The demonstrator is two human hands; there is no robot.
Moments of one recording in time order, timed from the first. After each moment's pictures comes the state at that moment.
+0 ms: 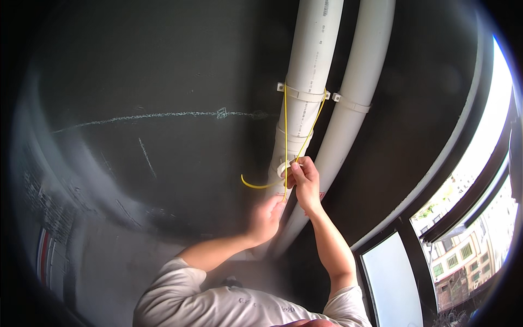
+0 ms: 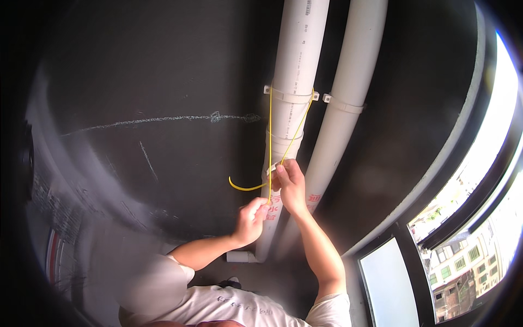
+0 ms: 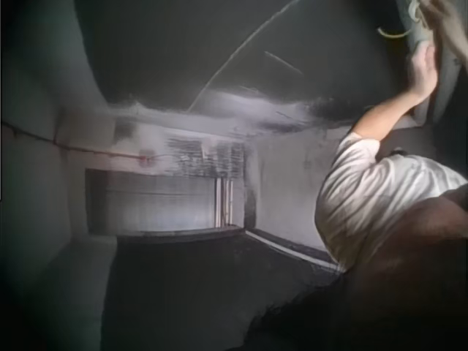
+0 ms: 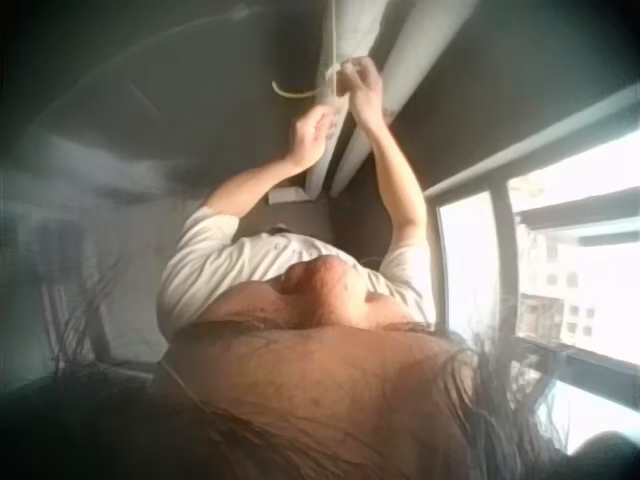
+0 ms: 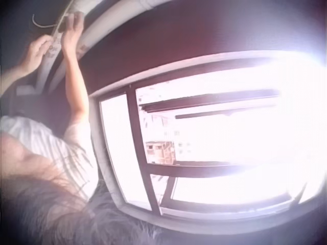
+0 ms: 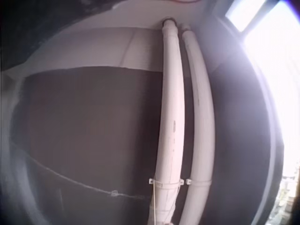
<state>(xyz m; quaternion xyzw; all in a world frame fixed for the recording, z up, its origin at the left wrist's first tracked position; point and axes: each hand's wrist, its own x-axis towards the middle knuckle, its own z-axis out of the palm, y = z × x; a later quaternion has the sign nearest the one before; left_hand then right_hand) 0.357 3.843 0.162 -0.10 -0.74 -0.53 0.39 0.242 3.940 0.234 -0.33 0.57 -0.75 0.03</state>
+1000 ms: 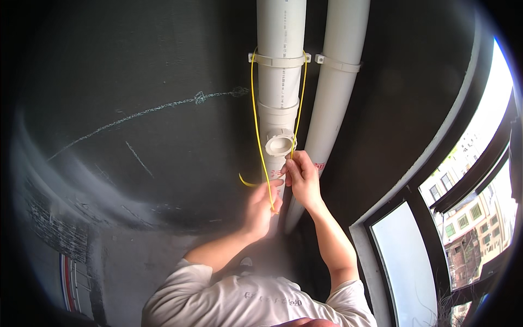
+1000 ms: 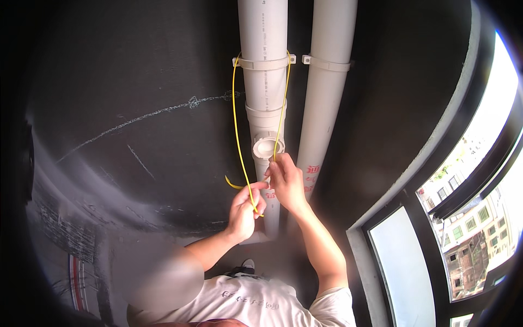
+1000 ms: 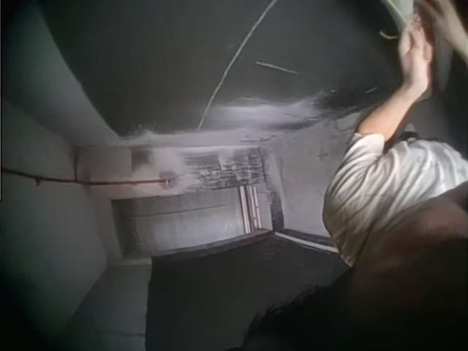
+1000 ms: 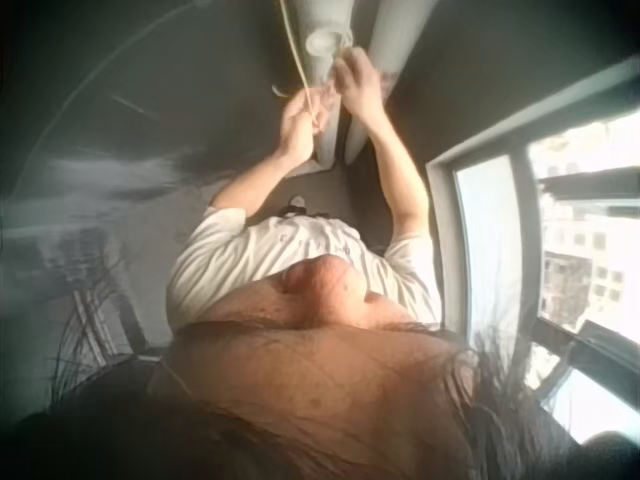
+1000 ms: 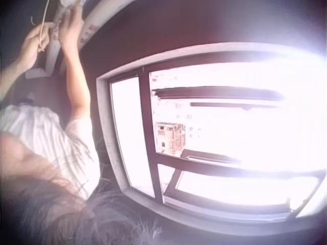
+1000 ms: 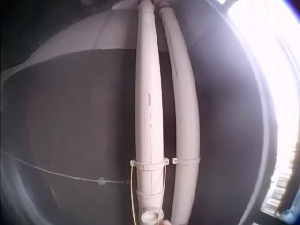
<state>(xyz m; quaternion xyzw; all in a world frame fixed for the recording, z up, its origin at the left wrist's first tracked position) 0.370 3.855 0.163 -0.03 -0.52 -0.84 0.14 0.266 3.972 0.200 -0.29 0.69 -0.66 -0.04</state>
